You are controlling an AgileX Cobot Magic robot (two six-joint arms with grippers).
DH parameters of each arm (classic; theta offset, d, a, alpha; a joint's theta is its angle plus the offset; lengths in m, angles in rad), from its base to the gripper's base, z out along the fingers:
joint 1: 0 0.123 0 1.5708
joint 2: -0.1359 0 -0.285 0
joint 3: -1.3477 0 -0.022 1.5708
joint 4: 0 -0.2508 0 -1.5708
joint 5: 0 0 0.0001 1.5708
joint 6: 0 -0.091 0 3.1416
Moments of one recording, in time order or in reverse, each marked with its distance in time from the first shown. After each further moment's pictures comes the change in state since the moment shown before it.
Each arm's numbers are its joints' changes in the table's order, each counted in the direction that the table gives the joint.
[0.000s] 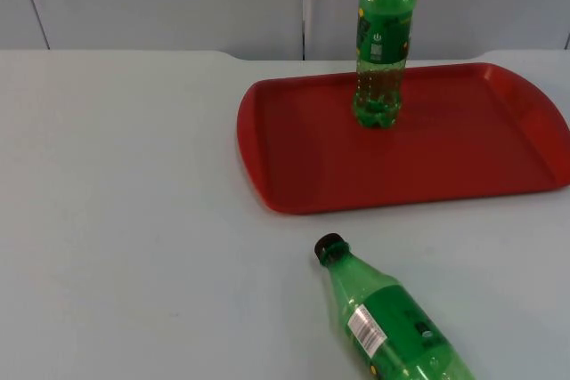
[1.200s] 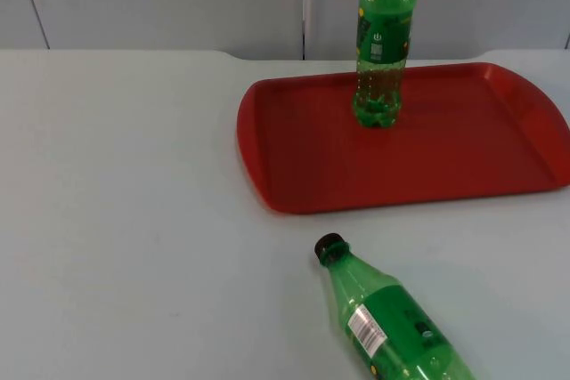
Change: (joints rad) right arm 0.000 0.000 0.000 0.000 0.000 0.000; left arm 0.204 -0.738 0.937 0.004 -0.551 0.005
